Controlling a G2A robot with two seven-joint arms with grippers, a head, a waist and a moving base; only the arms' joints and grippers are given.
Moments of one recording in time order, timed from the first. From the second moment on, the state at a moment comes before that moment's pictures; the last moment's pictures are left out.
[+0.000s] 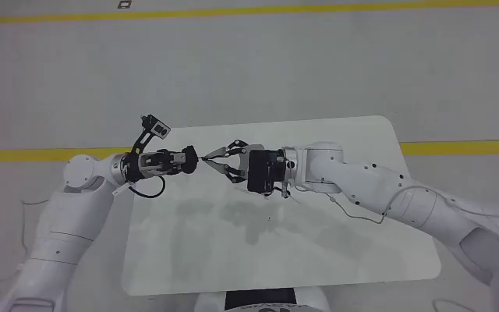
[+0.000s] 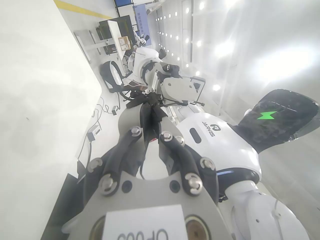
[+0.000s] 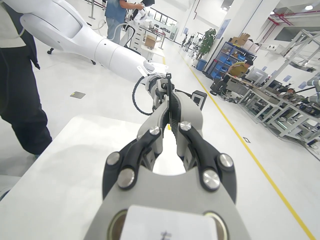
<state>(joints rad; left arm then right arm) 1.18 -0.90 -1.29 -1.40 -0.86 -0.29 -1.39 -0.48 -0.98 0.17 -1.66 -1.02 -0.34 -0.47</state>
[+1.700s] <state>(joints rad) 1.18 -0.90 -1.29 -1.40 -0.86 -0.29 -1.39 -0.49 -1.00 0.17 -1.63 -1.04 -0.34 -0.46</state>
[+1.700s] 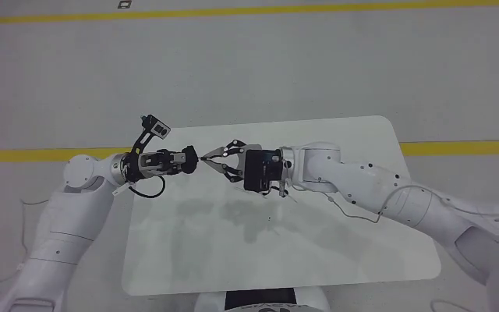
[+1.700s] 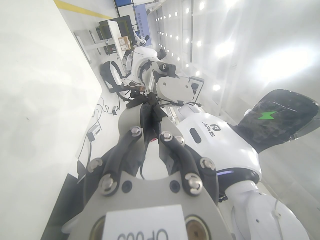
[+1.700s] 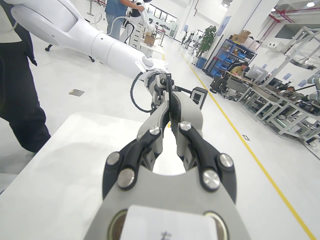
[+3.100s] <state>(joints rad) 1.18 -0.90 -1.29 -1.40 -0.86 -0.29 -1.39 -0.48 -0.98 0.17 -1.62 -1.02 -0.34 -0.48</state>
